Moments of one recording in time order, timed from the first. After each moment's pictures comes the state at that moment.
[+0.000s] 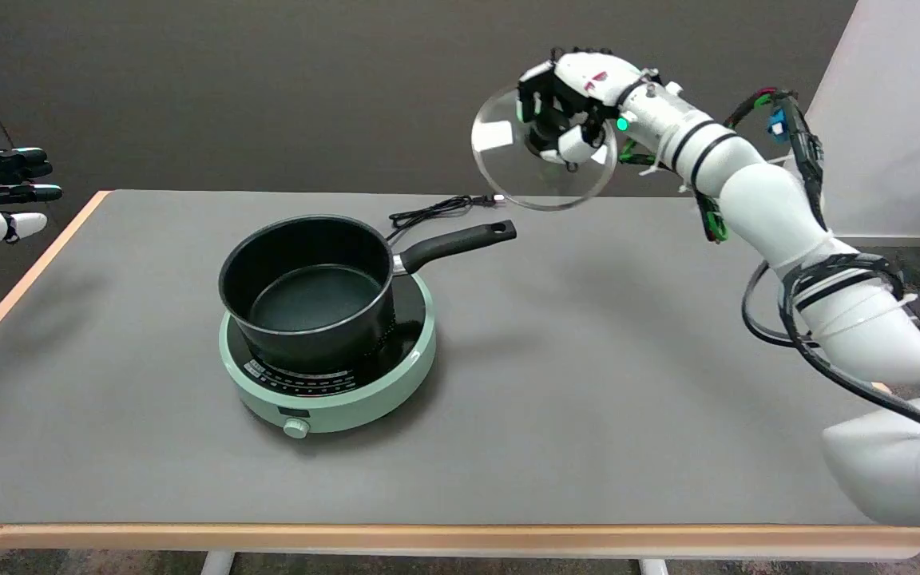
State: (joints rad) arm 0.64 -1.02 -1.70 1.31 1.01 -0.30 -0.30
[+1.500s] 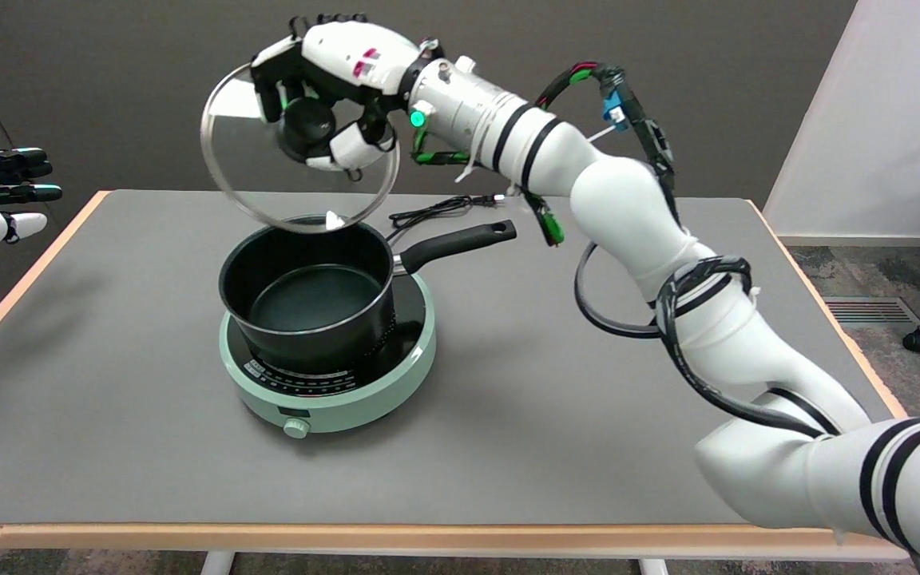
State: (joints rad) arm 0.76 -1.38 -1.92 1.48 1.02 -0.41 -0.31
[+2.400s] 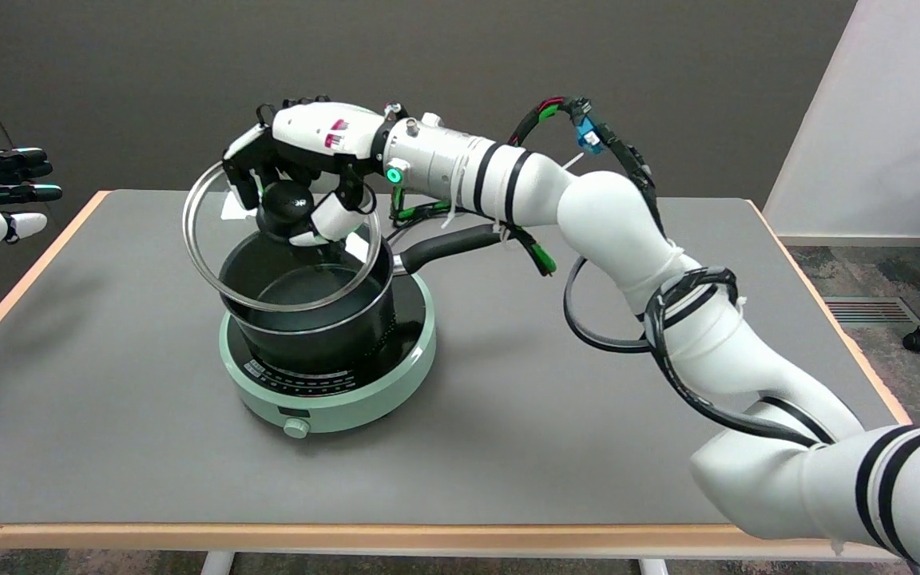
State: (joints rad) arm 0.74 -1.40 -1.94 1.45 1.08 -0.58 -0.30
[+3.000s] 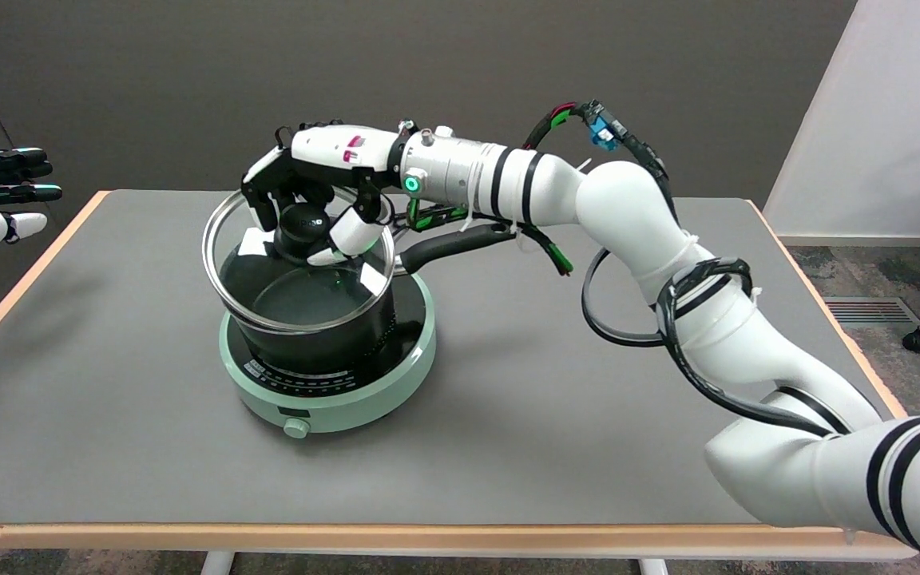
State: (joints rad) arm 0.76 -1.35 -1.94 1.41 1.18 -0.66 -0.30
